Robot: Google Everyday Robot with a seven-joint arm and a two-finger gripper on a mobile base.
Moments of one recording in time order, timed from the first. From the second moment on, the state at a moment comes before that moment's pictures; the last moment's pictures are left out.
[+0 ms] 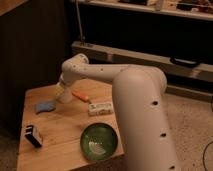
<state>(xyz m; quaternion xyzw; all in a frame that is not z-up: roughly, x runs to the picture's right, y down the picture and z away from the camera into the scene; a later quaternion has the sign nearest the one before) -0.256 -0.024 0.867 0.18 -0.25 -0.90 0.31</state>
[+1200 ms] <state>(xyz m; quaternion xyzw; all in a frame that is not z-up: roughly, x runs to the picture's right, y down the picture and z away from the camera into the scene) -0.279 -0.008 0.913 0.25 -0.27 -0.88 0.31</state>
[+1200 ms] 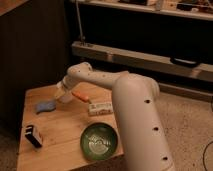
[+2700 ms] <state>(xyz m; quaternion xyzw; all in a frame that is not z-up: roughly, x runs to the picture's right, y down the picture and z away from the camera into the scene) -0.253 -0.039 0.851 0.30 -0.27 -0.85 0.33</state>
